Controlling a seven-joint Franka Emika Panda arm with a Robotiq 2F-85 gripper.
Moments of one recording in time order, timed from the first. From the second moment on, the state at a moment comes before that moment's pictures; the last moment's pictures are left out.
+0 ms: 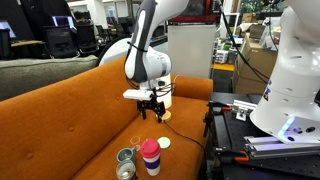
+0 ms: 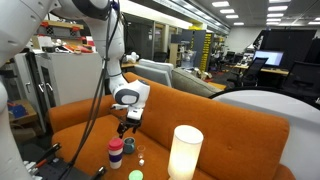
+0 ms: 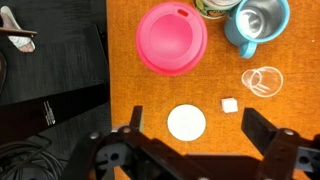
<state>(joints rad) -0.06 0.66 -0.03 -2.23 0.55 2.70 1.23</state>
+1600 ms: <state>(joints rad) -0.06 1.22 -0.07 -1.70 0.69 2.69 1.35</state>
